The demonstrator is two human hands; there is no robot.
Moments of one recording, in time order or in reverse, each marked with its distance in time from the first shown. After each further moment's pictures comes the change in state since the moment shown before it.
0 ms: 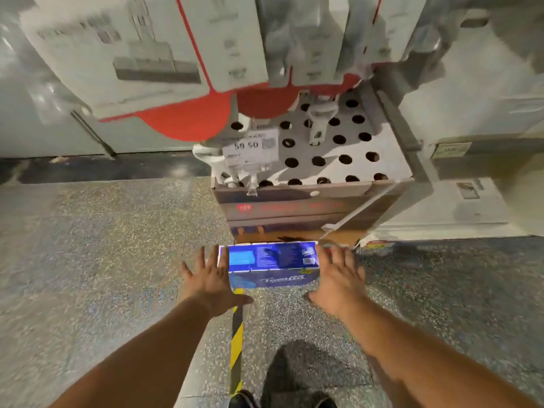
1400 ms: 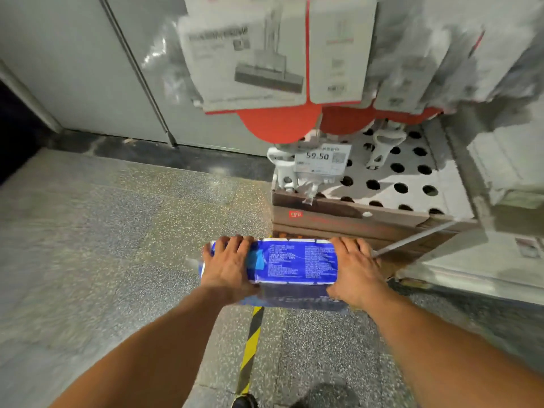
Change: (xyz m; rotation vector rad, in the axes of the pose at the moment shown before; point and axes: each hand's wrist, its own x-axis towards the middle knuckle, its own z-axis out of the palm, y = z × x) left_hand -0.033 -0.052 -0.014 -0.212 0.395 0.010; right_hand 0.032 -0.052 -0.026 -0.097 0.142 -0.299
